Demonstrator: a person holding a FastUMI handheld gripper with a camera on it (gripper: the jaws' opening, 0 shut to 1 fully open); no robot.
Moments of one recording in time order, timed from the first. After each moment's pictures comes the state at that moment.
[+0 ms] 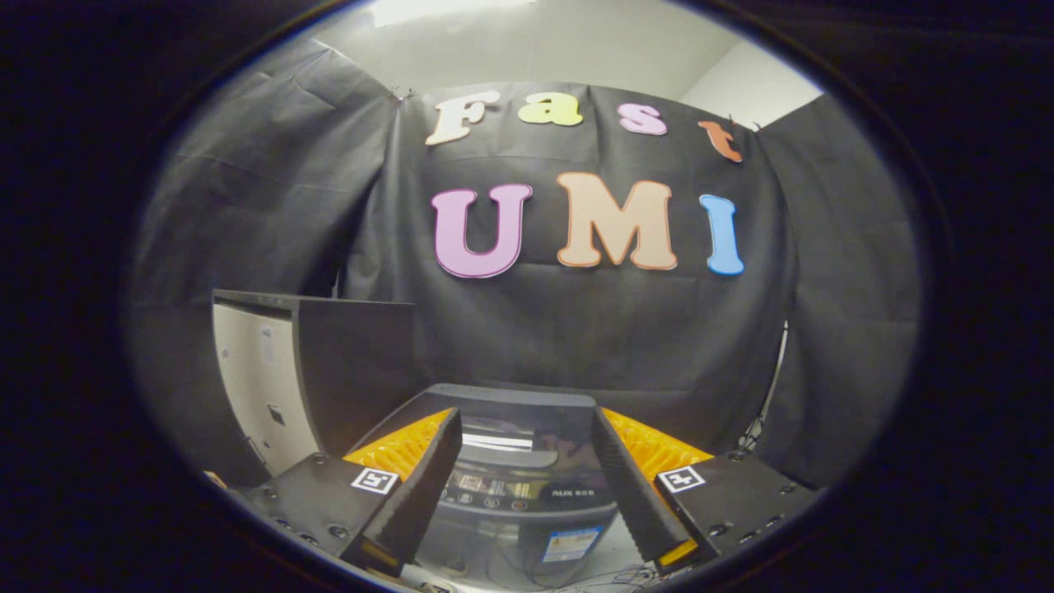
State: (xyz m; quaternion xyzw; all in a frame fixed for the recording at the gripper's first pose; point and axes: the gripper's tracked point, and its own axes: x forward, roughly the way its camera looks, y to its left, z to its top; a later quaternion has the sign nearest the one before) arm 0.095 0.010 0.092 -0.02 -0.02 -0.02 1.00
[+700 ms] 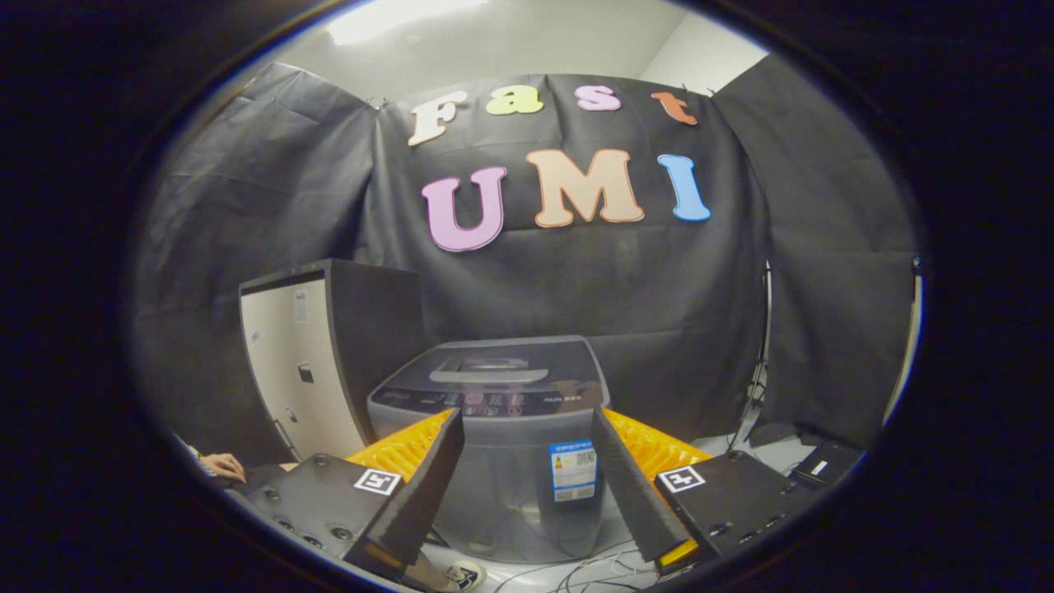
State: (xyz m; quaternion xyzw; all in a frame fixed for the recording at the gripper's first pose) arm 0.011 -0.011 0.003 0.03 0.01 -0.02 1.00
